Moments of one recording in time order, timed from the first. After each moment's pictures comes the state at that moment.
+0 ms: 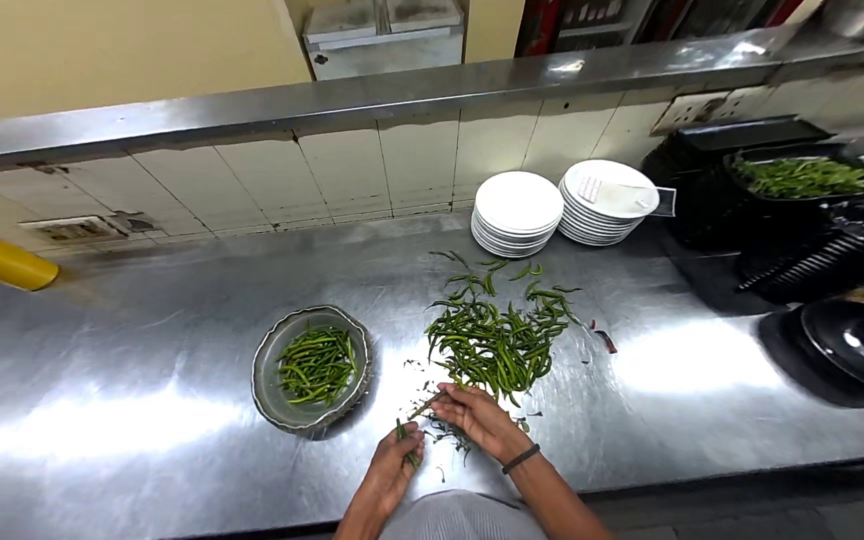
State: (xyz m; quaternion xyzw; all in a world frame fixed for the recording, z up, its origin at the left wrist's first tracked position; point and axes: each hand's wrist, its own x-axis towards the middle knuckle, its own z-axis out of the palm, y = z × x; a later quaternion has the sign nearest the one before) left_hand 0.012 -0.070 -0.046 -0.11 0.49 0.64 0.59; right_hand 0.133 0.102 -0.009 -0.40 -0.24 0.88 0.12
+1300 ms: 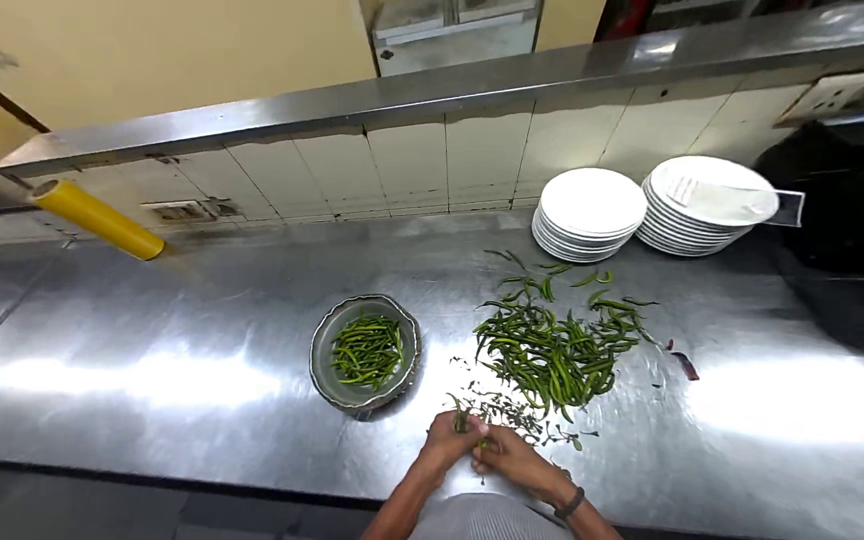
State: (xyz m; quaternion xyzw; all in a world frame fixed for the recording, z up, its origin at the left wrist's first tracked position) left_hand 0.003 -0.047 -0.040 0.20 0.68 0.46 0.53; right_hand 0.148 0.066 -0.043 -0.25 -0.64 0.72 -0.11
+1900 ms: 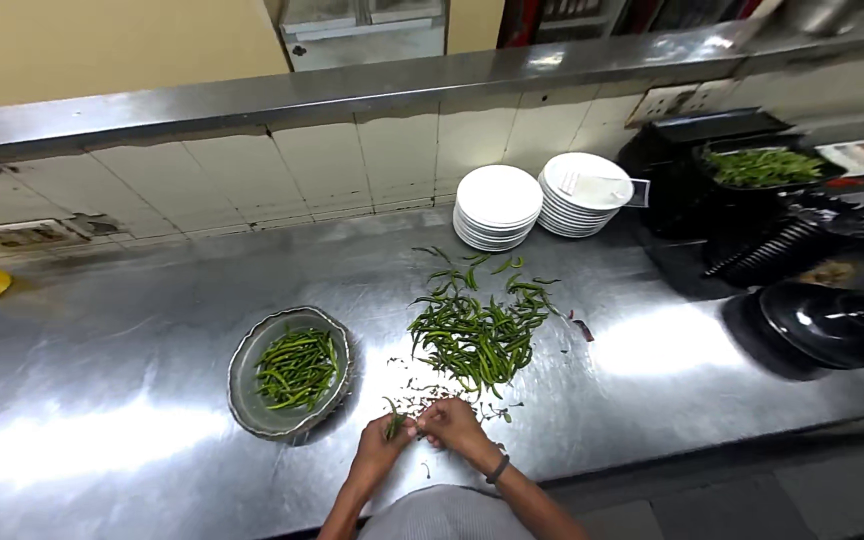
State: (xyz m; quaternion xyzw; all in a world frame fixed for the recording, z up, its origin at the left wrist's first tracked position) left_hand -0.006 -0.056 -0.052 0.31 0.71 0.40 0.48; right_hand 0.150 0.081 -0.037 -0.40 -0.65 0.65 0.00
